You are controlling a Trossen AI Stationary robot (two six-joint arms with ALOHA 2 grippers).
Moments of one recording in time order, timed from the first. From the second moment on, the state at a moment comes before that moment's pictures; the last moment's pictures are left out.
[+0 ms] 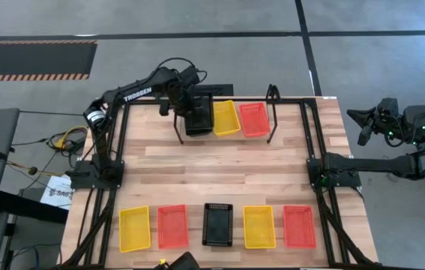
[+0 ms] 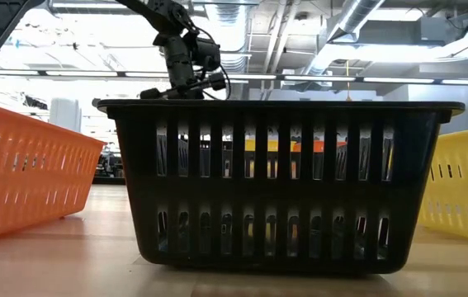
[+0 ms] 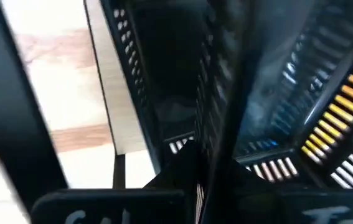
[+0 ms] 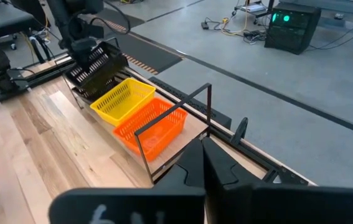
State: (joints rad) left arm 0.65 1.90 1.72 -1.18 0.24 -0.91; right arm -0.19 0.35 1.37 -1.44 0.52 0.29
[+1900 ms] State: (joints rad) left arm 0.61 1.90 1.67 -1.20 0.16 -0.87; right arm -0.19 0.35 1.37 -1.45 0.49 0.28
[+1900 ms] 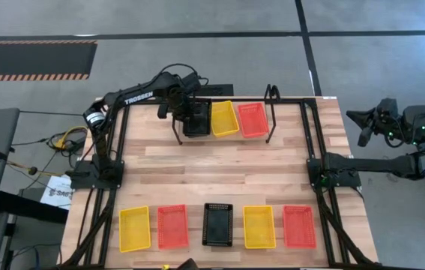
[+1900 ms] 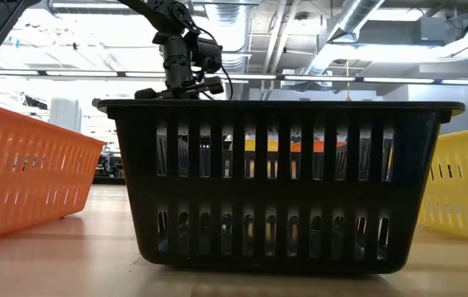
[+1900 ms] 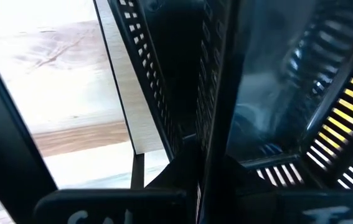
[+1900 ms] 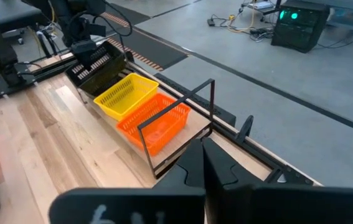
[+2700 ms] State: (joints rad) left arm 0.61 1.90 1.68 -1.18 0.18 -0.80; right arm -0.19 0.35 1.37 -1.45 0.49 0.26
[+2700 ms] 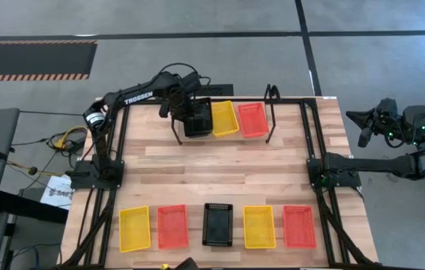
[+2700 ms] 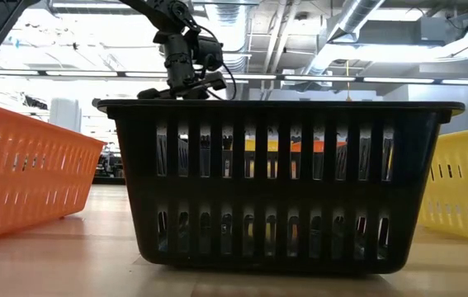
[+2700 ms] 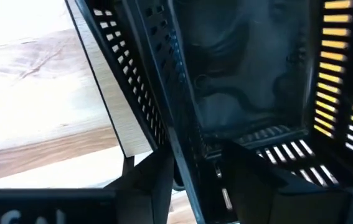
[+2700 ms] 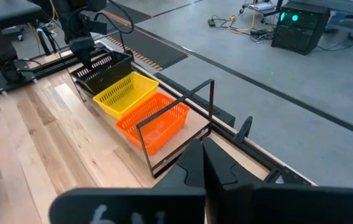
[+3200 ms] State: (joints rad) left arm 0.55 1.90 2.13 -1.42 0.03 -0.67; right arm -0.19 0.35 1.37 -1.45 0.49 0.29
